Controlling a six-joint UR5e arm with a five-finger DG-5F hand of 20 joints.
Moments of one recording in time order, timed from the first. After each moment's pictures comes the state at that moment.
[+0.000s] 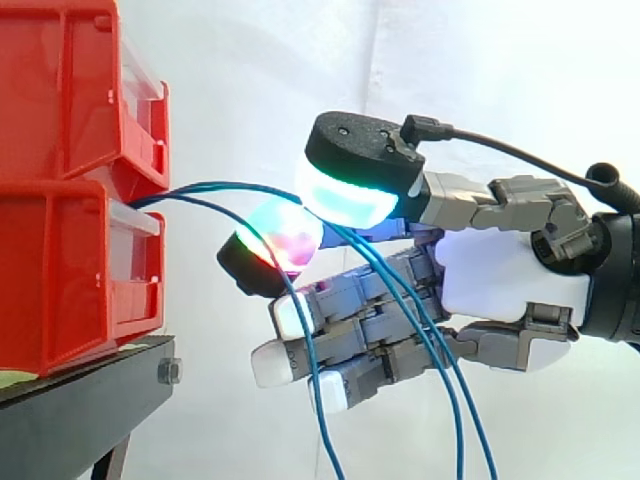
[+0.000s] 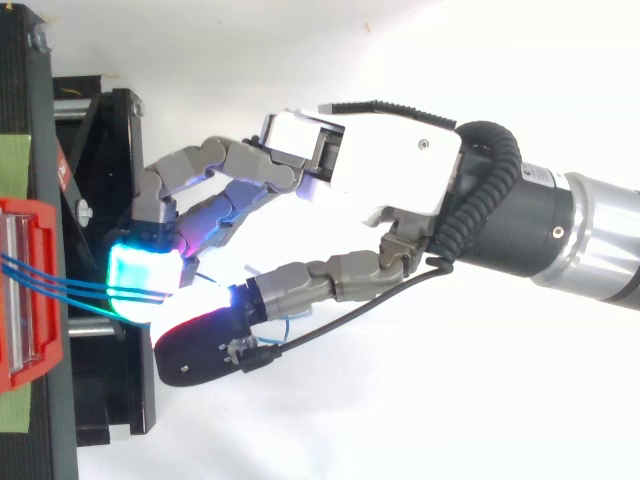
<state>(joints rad) 0.17 -2.32 -1.25 -2.54 -1.16 -0.22</state>
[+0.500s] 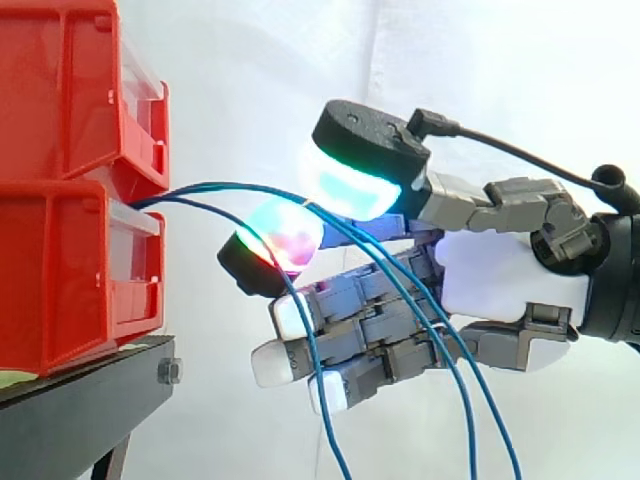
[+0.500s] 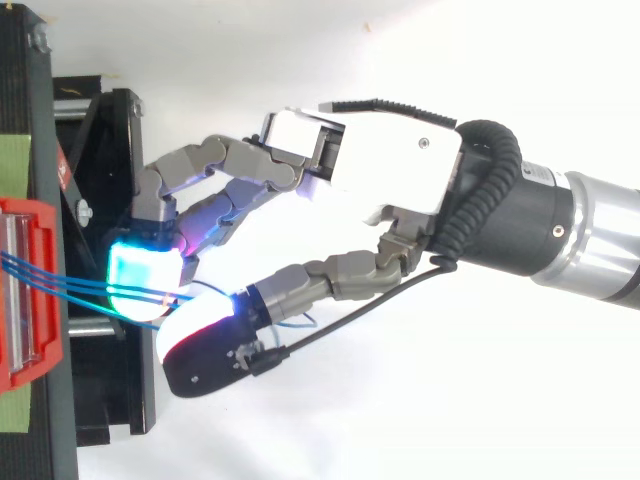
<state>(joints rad) 0.16 -2.32 -1.25 -2.54 -1.16 -0.22</state>
